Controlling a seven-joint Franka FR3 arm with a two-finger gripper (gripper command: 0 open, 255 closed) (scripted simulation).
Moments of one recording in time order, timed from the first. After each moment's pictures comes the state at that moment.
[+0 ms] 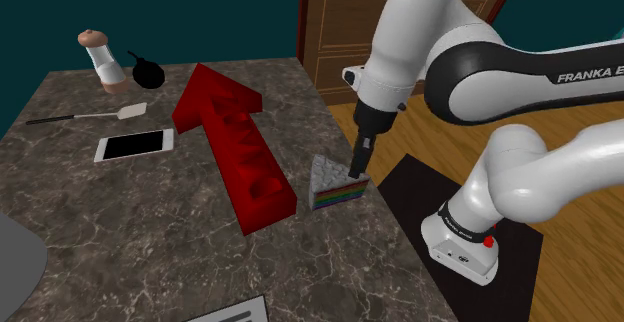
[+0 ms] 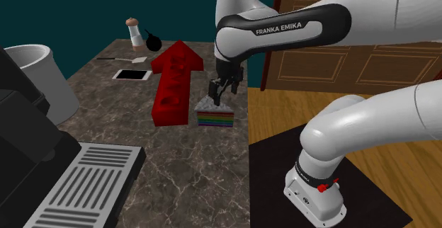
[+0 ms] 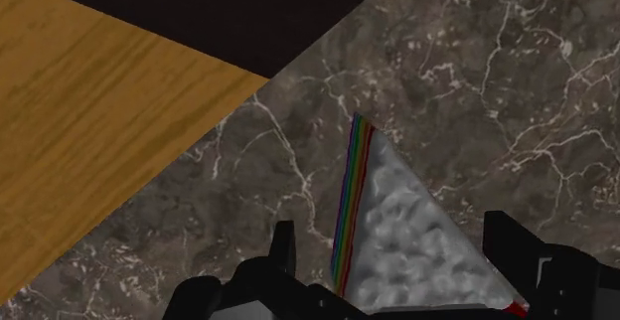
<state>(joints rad) 0.27 -0.72 0.32 -2.64 0.27 1.96 -0.02</state>
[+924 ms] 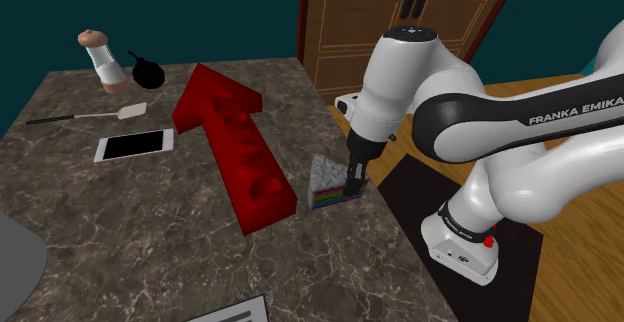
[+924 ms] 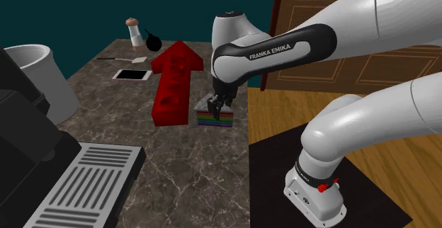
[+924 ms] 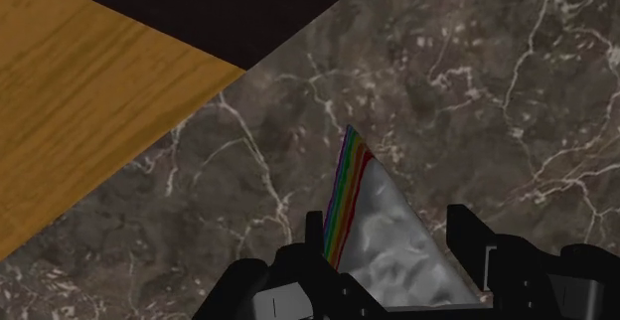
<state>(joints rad) 0.31 -0.67 0.38 -2.74 0.31 2.14 -0.04</state>
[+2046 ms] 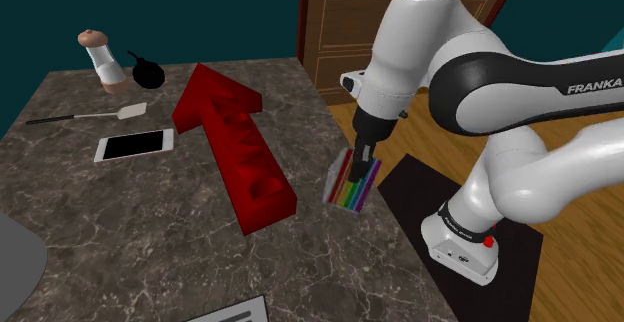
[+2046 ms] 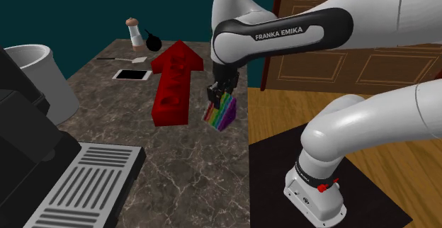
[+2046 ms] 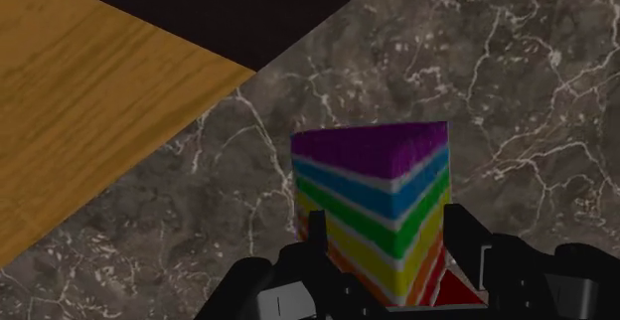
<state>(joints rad) 0.30 -0.72 0.34 -2.65 0.28 1.98 -0.03</state>
